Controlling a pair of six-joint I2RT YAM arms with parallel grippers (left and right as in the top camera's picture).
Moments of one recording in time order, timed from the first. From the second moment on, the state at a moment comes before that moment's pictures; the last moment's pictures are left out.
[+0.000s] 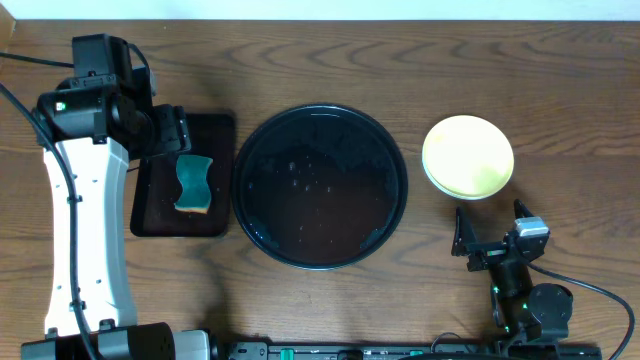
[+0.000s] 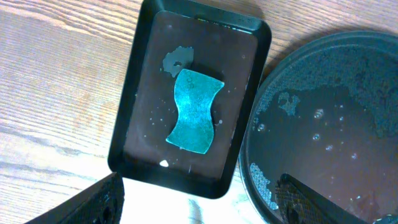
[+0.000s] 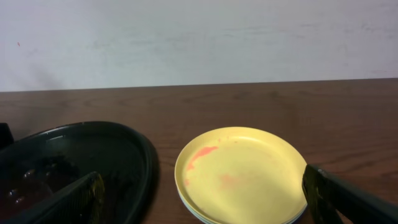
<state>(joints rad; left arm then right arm) 0.14 1.53 1.64 -1.31 -0.01 -0.10 0.03 0.01 0.01 -0.06 -0.14 0.10</state>
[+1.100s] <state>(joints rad) 0.02 0.42 0.54 -0.34 0.01 -0.12 0.03 0.01 0.01 -0.06 -0.14 0.10</state>
